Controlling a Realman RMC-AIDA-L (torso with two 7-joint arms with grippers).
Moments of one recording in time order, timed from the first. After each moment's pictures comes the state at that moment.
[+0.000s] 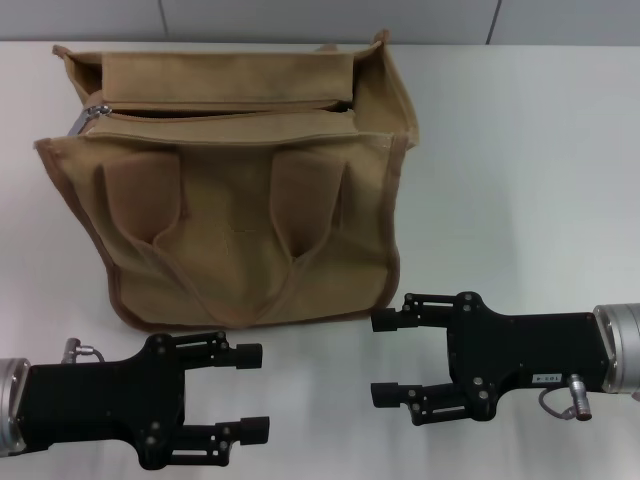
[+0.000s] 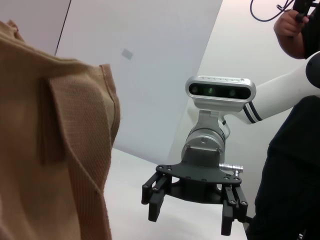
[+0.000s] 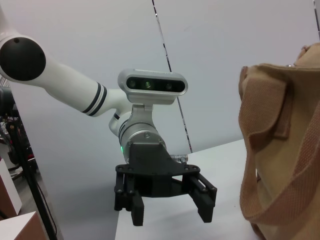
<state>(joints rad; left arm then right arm) -0.33 -1.99 0.96 0.40 1.80 1.84 -1.06 0.54 2.08 -0.87 -0.33 -1.93 -1.70 1.01</state>
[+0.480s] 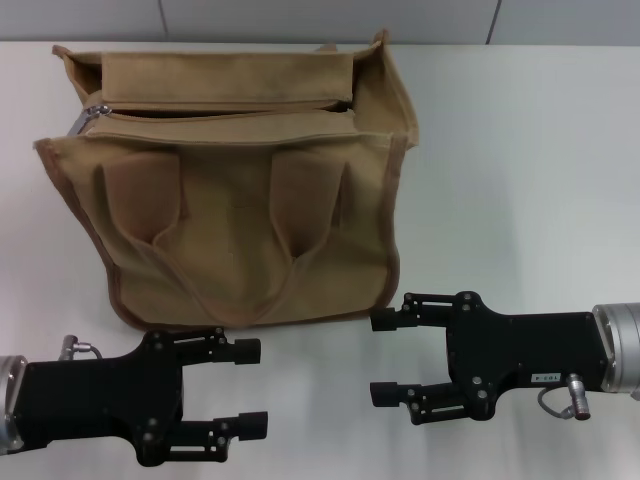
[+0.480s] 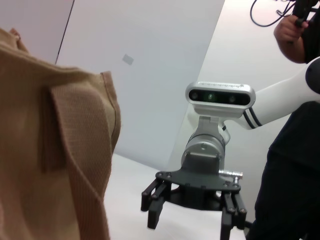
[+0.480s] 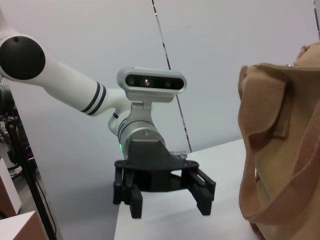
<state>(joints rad) -0.33 -1.99 0.95 0.40 1.80 1.85 -1.06 0.54 2.08 -0.87 -0.33 -1.93 -1.70 1.00</state>
